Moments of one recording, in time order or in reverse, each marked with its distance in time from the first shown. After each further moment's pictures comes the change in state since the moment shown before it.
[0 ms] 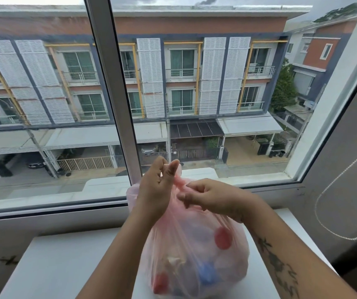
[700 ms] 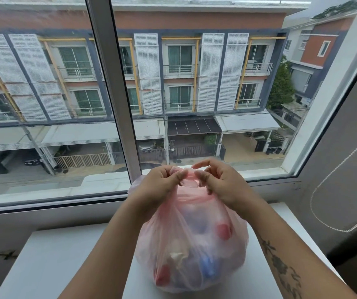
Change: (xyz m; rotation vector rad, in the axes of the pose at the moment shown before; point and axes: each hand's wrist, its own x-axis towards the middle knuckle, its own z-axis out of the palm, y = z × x) left_hand -0.002 0.007 -0.006 -0.252 -0.367 -0.377; right_hand -0.006 0.020 -0.004 0.112 0.463 -0.175
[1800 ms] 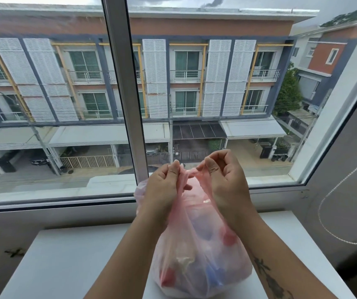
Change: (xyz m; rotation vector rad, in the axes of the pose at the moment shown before) left_hand -0.006 0.001 0.017 -0.211 0.369 0.027; right_hand -0.001 -0.021 0.034 0.366 0.314 -0.211
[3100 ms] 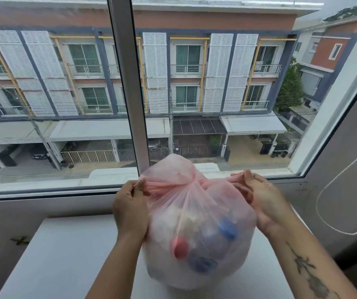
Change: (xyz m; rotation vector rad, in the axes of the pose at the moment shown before) left_hand -0.016 -0.055 -0.070 0.433 0.514 0.194; right_hand -0.019 0.008 -0.068 0.135 0.222 0.576
